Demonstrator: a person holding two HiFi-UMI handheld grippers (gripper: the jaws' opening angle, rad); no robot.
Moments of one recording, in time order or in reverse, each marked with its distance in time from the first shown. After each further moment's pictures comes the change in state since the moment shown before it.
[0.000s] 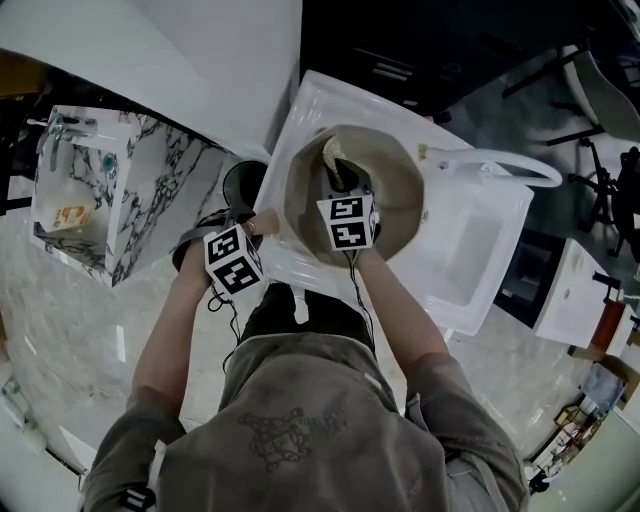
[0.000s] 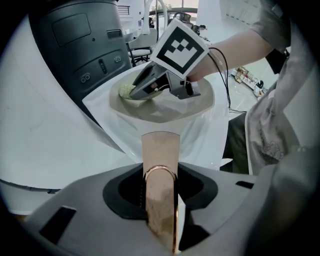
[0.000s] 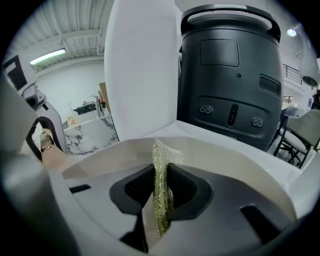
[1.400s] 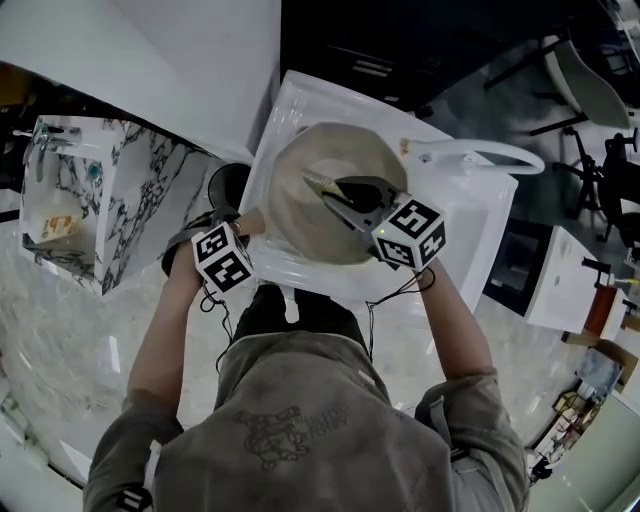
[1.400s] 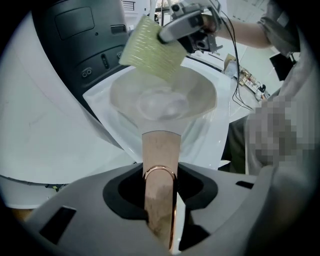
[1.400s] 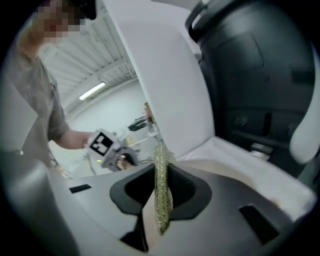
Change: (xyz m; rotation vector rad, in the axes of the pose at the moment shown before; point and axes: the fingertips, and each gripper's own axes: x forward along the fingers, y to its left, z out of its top) left arm -0.002 0.000 0.001 -0.043 0.024 -0.014; right arm -0.125 0.022 0.051 -0.061 -0.024 0.615
